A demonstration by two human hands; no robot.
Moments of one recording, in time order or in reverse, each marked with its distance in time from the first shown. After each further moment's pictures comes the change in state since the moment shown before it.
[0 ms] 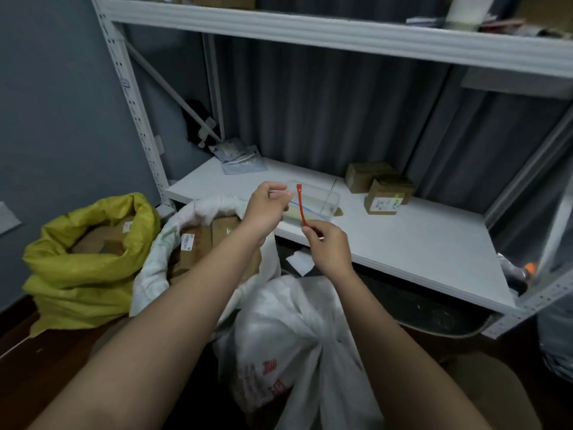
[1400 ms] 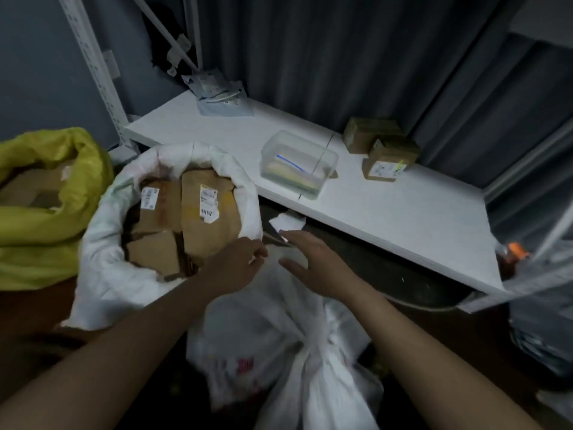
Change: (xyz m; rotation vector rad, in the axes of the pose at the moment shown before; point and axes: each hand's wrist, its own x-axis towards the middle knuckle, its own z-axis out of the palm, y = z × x) left_hand 0.013 -0.177 -0.017 0.716 -0.430 0.062; right_hand 0.011 0.082 0.022 -0.356 -0.611 -0.182
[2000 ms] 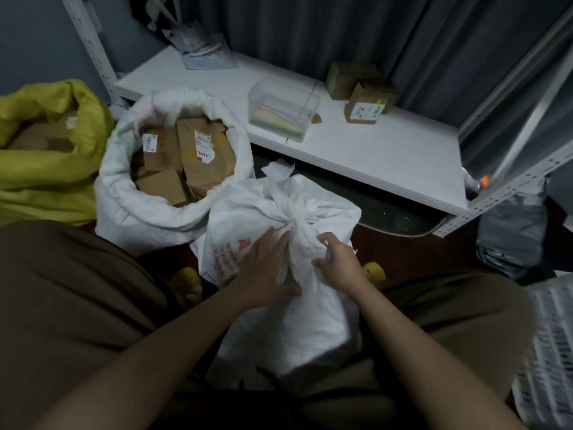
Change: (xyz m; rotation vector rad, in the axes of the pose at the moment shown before) left_hand -0.168 0.047 0.122 0.164 -0.160 0.029; right_hand -0.191 -0.010 0.068 0.162 0.099 0.555
